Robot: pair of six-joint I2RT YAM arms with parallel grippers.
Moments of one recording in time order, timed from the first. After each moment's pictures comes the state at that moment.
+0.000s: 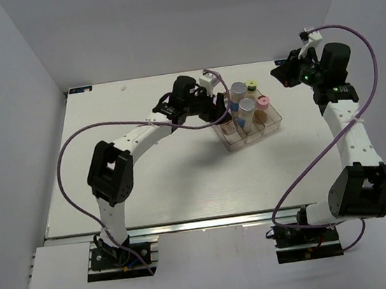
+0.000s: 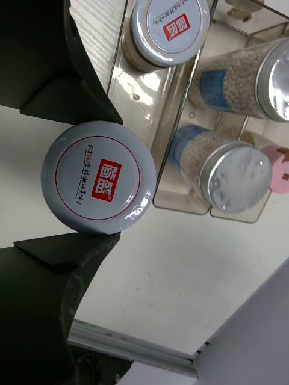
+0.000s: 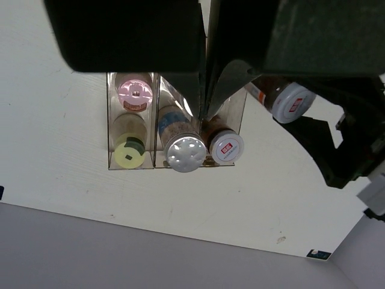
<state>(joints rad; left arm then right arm) -0.64 1.95 1.61 -0.10 0.52 -0.17 -0.09 1.41 1.32 -0.17 -0.66 0.09</state>
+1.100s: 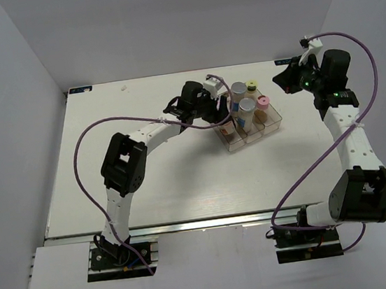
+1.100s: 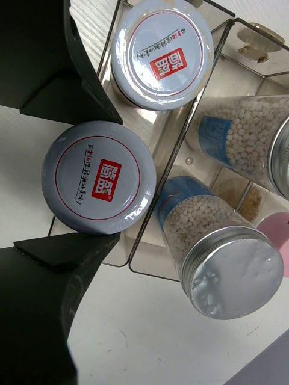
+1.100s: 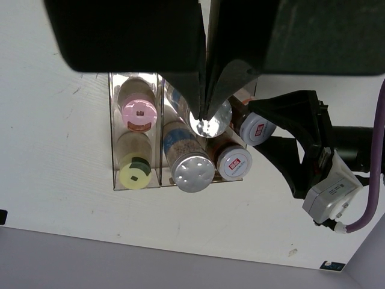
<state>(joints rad) -0.65 2.14 1.68 -0.02 0.39 -0.16 -0.11 1.36 1.25 -0.19 -0.64 0.07</state>
